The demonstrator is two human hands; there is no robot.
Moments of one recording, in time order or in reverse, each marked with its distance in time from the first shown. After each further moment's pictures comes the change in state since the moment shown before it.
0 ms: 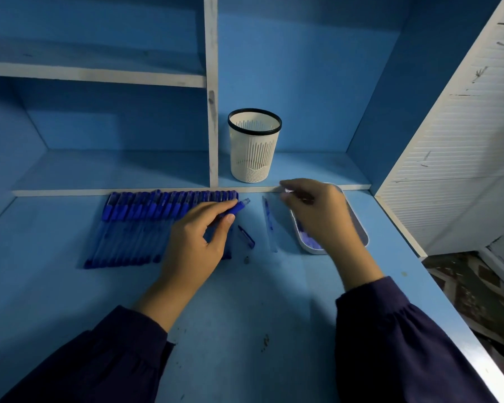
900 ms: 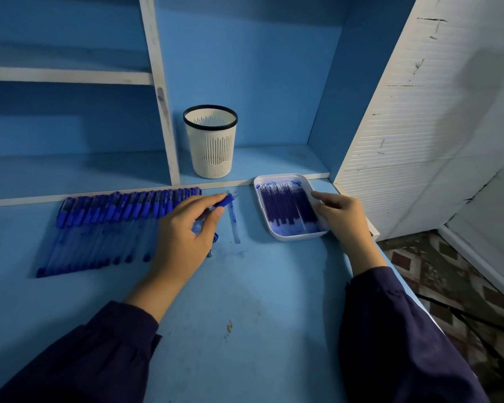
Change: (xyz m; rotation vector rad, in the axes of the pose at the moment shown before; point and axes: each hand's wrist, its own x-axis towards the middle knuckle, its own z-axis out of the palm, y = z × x) left_hand 0.005 0.023 0.032 -0.108 -0.009 0.048; right_hand -0.006 0.107 -0.060 0.262 0.189 0.336
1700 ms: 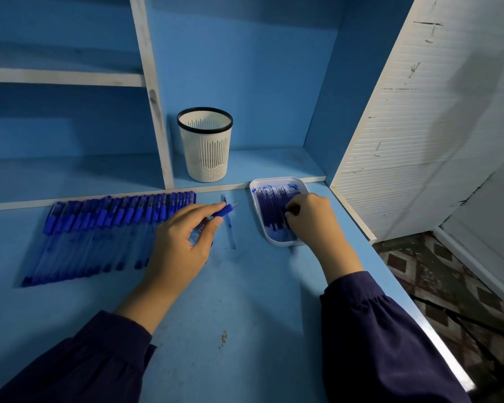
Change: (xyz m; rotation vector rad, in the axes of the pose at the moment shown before) left_hand -0.003 -0.004 0.003 -0.035 -0.060 0.008; right_hand -0.009 -0.030 0.037 -0.767 -0.091 -0.300
